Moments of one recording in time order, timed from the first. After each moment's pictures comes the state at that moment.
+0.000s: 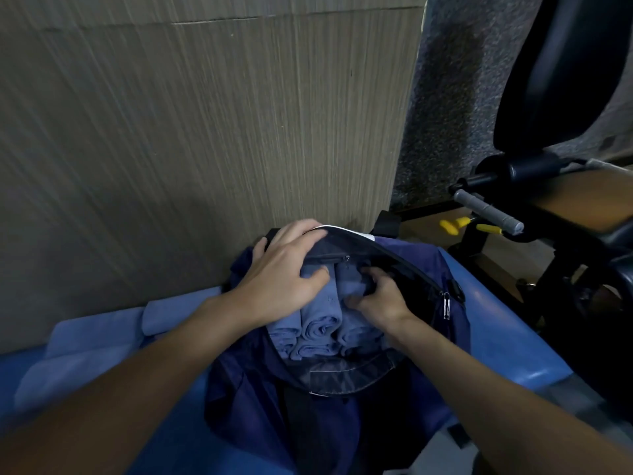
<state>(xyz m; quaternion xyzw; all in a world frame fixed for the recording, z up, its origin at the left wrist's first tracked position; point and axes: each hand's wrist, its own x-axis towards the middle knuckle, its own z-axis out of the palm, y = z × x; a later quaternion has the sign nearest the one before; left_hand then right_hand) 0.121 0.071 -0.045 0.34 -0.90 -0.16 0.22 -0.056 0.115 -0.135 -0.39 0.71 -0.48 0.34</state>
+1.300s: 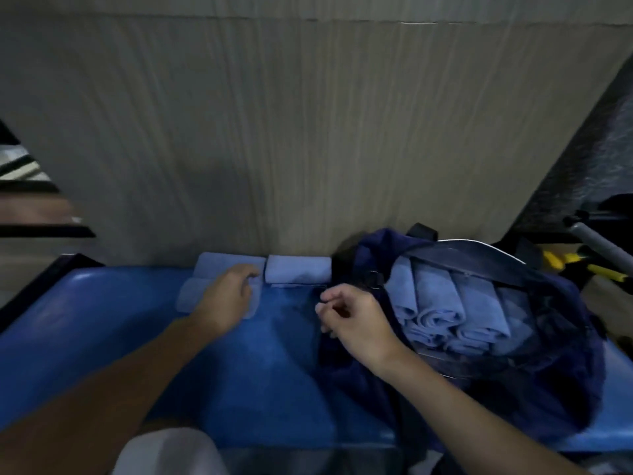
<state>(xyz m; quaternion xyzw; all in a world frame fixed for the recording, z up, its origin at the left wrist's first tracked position) 0.382 0.055 -0.128 0.62 -0.74 -0.16 0.23 0.161 0.135 -0.116 -0.57 0.56 -0.43 0.42</state>
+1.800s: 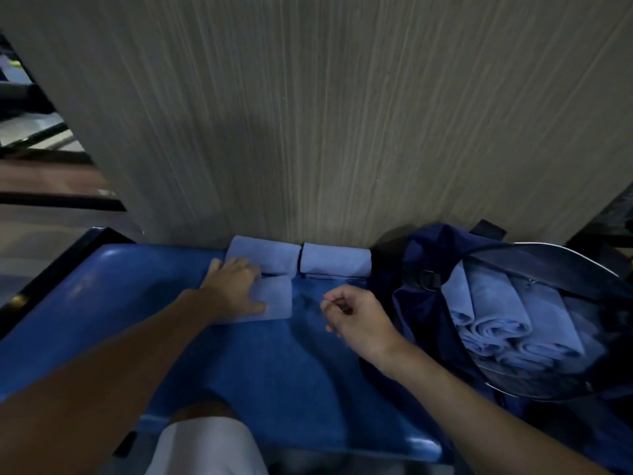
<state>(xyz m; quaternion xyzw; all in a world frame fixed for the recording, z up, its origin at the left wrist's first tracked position) 0.453 0.013 -0.156 0.62 -0.78 -0.05 -0.09 0.218 0.104 -0.135 -0.57 0.59 -0.35 0.45</state>
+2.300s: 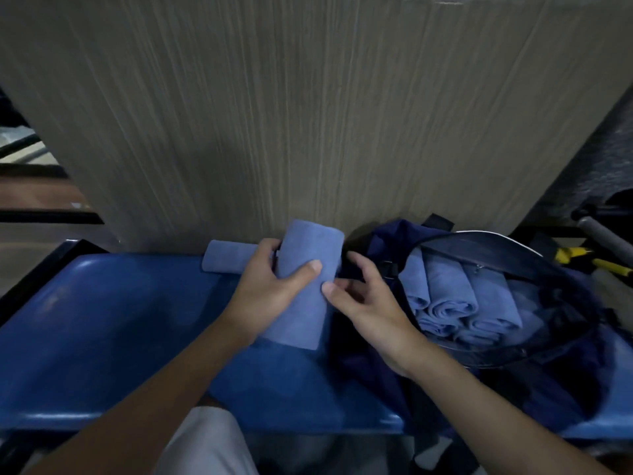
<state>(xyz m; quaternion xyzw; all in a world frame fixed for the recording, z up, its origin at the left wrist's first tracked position) 0.340 0.121 -0.071 0.52 -0.56 -0.45 0.46 0.176 0.152 -0.089 -0.50 0.50 -0.47 0.53</state>
